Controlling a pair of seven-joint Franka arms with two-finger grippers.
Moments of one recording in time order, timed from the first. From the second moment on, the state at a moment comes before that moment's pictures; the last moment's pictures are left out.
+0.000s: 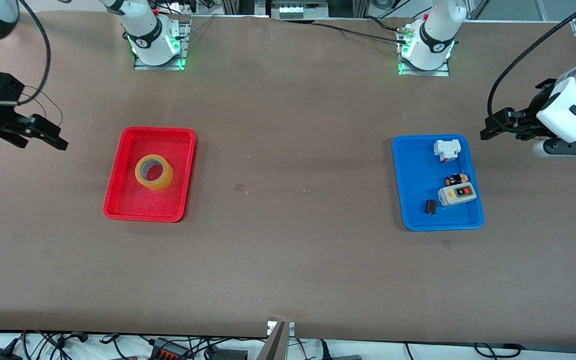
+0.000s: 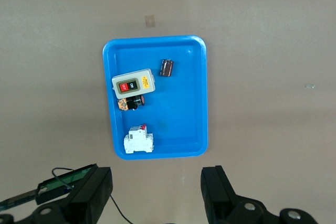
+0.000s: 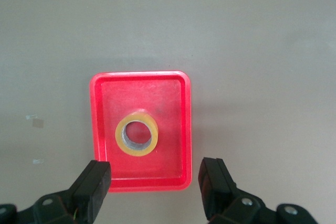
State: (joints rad) left arm -0.01 0.11 -0.07 -1.50 -0.02 1.49 -0.10; right arm 0.03 0.05 -0.02 -1.56 -0.02 1.64 0.09
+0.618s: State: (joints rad) left arm -0.01 0.11 -0.07 -1.50 -0.02 1.48 -0.10; right arm 0.03 0.01 -0.01 -1.48 -0.01 1.45 0.09
